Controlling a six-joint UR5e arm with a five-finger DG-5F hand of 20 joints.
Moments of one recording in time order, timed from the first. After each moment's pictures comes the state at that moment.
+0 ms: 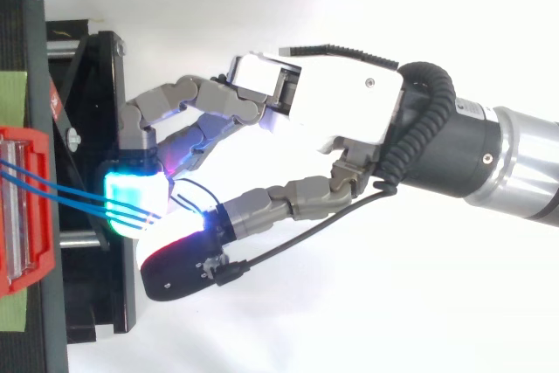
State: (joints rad) arm 0.17 -2.32 -1.25 -2.55 -1.16 -0.22
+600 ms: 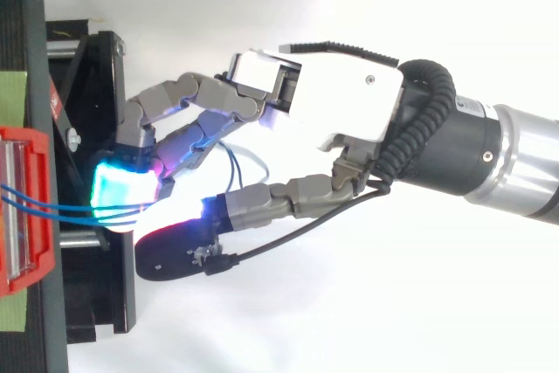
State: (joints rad) arm 0.17 -2.32 -1.25 -2.54 -1.16 -0.22
